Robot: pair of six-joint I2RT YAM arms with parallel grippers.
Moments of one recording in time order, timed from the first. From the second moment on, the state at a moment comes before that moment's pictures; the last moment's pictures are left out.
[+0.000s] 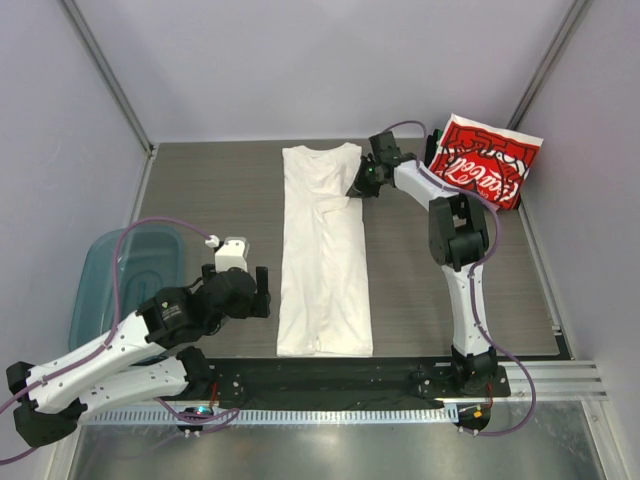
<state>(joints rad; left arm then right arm) -1.03 0.76 0.84 -0.95 -0.53 -0.76 0.31 2.33 1.91 -0.48 -0.26 0.65</state>
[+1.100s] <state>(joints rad) -1.03 0.75 0.84 -0.95 -0.54 -0.77 0.34 2.39 1.89 -0.34 -0.54 0.73</state>
